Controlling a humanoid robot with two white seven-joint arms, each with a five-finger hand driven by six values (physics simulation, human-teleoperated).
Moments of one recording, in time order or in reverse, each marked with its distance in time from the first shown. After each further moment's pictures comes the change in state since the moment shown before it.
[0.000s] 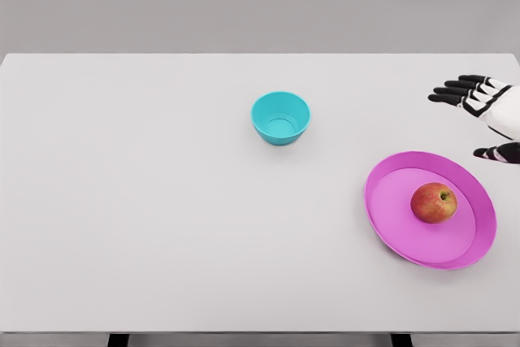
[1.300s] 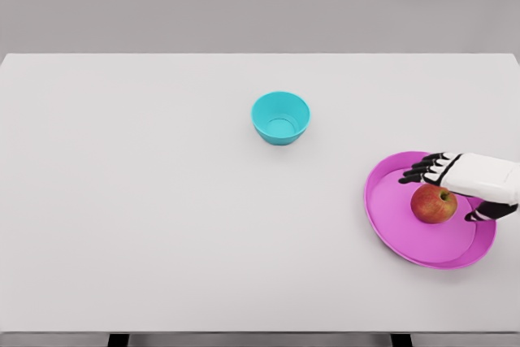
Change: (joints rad) left arm 0.000 0.000 0.000 0.000 0.000 0.000 0.000; right arm -0.041 0.049 0.096 -0.002 -0.010 -0.002 0.486
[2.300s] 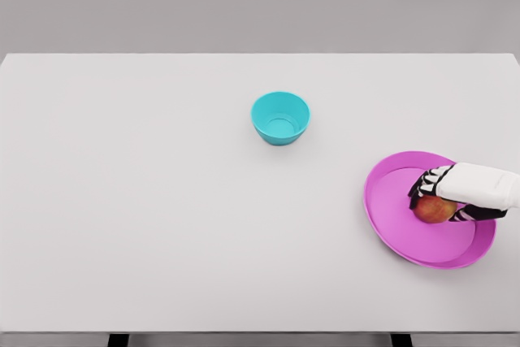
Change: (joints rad) left arm 0.000 0.000 0.000 0.000 0.000 0.000 0.000; right arm -0.054 0.004 0.099 0.062 0.003 0.001 -0.001
